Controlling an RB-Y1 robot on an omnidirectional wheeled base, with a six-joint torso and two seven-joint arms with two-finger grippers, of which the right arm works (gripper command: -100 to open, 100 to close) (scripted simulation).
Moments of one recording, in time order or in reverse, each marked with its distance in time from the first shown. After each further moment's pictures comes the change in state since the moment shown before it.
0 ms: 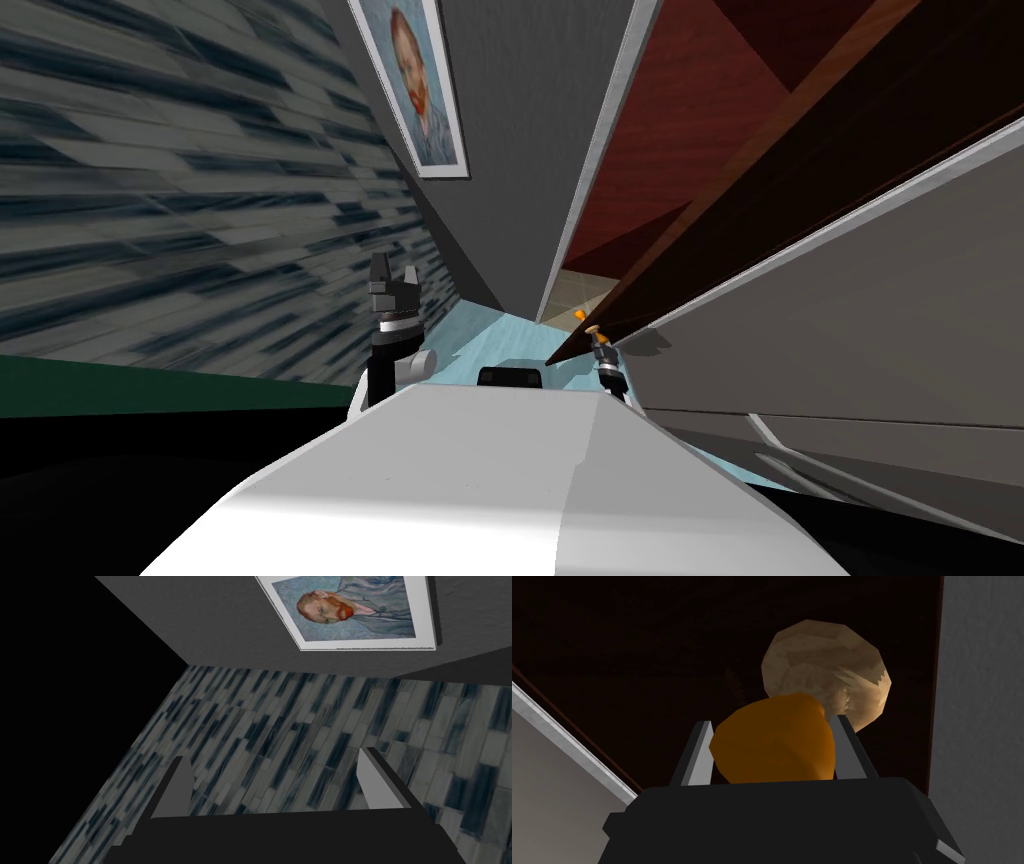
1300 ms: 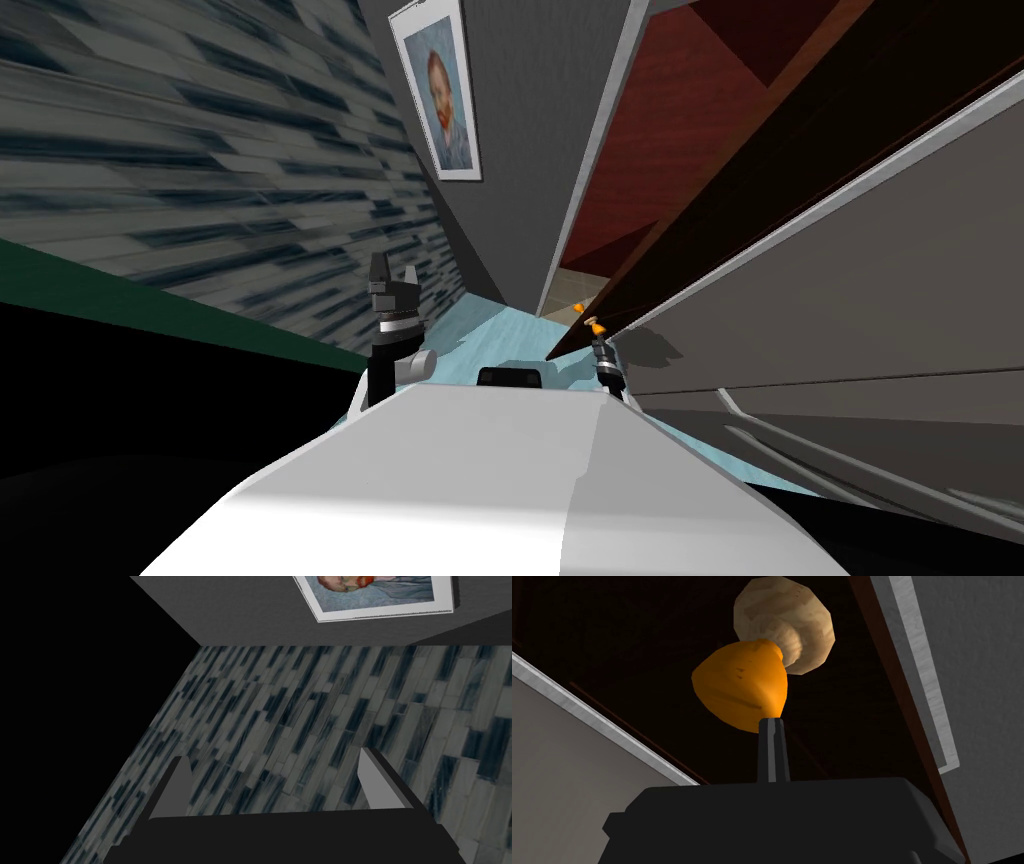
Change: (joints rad) arm -0.003 -0.003 0.063 0.000 -0.098 0.013 -0.205
